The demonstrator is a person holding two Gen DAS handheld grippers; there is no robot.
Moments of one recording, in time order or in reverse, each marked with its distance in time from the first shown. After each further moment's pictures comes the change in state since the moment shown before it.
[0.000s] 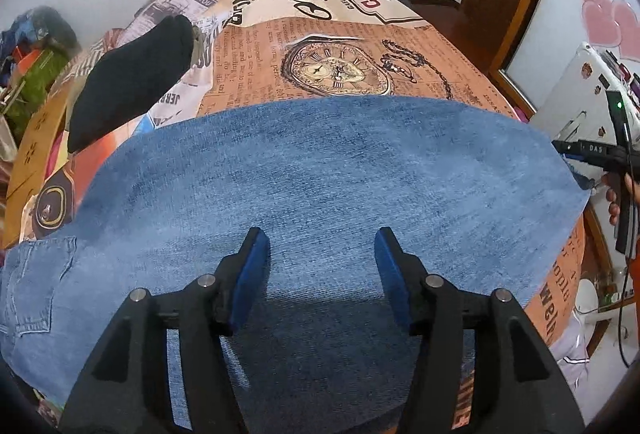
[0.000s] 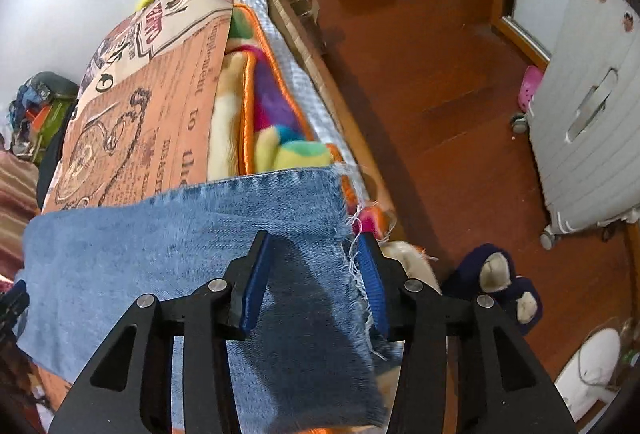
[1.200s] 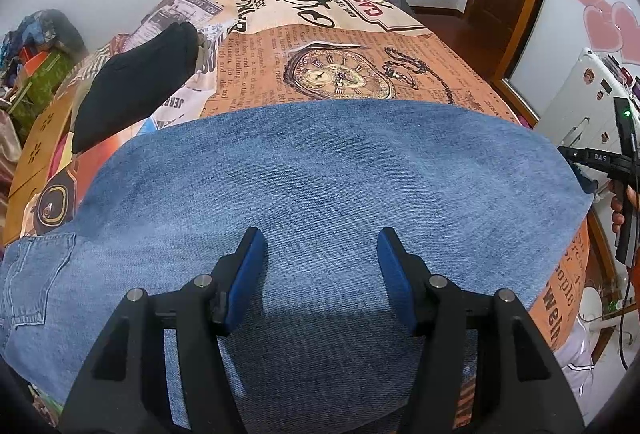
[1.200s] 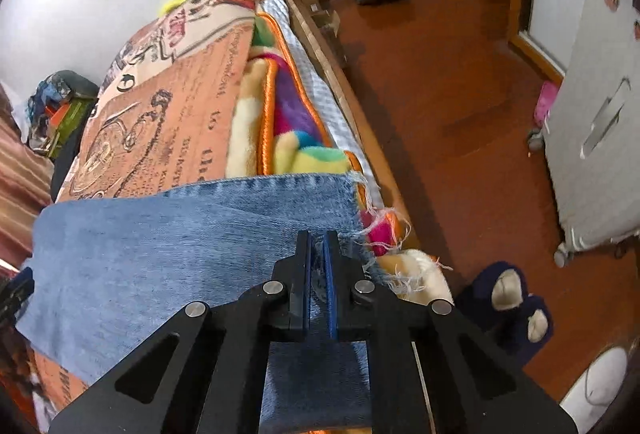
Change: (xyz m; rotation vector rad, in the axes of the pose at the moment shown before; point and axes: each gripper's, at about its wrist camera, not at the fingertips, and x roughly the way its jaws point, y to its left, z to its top) left arm 0.001 -0.007 -0.003 -0.006 -0.041 0.023; right arm -0.012 0.001 -0.008 -0.049 -0.071 0.053
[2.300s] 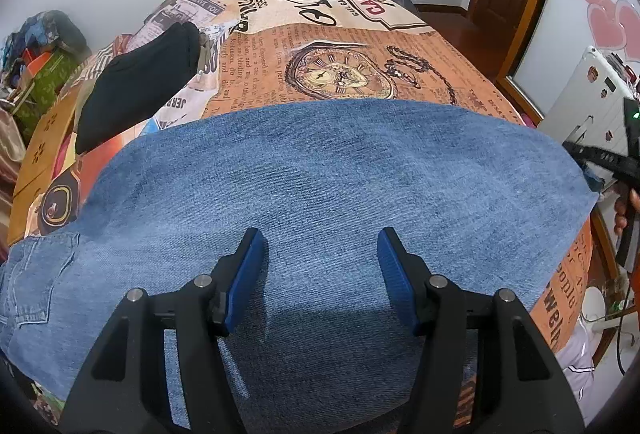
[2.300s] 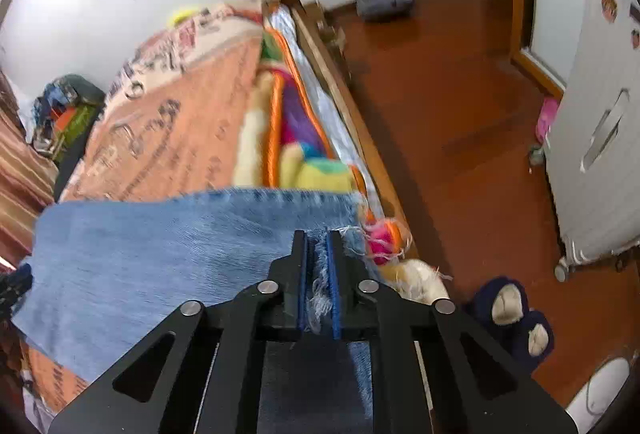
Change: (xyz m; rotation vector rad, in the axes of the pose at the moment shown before) left arm 0.000 -0.005 0.002 0.003 0.009 0.019; right arm -0.010 0.001 -0.004 -0.015 -0.080 0.024
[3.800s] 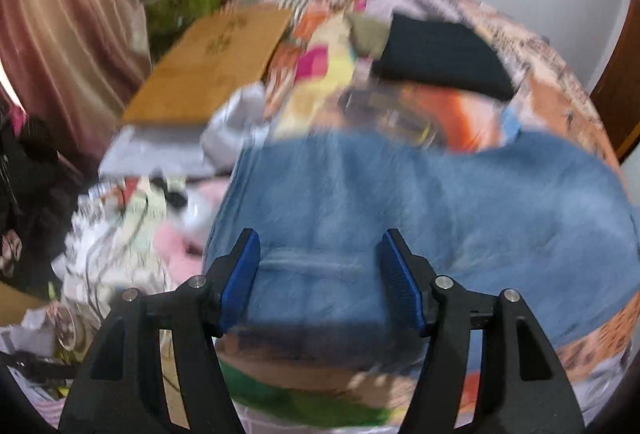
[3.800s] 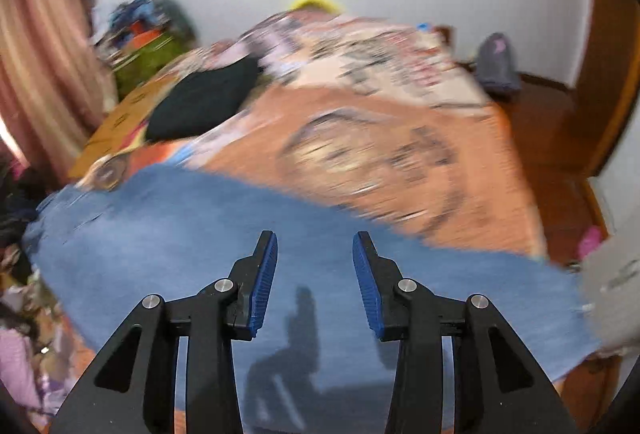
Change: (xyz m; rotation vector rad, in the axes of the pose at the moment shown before) left arm -0.089 0.354 -0.139 -0.415 0.014 0.249; right arm 0.005 0.308 -0.035 -0.408 0.003 0.081
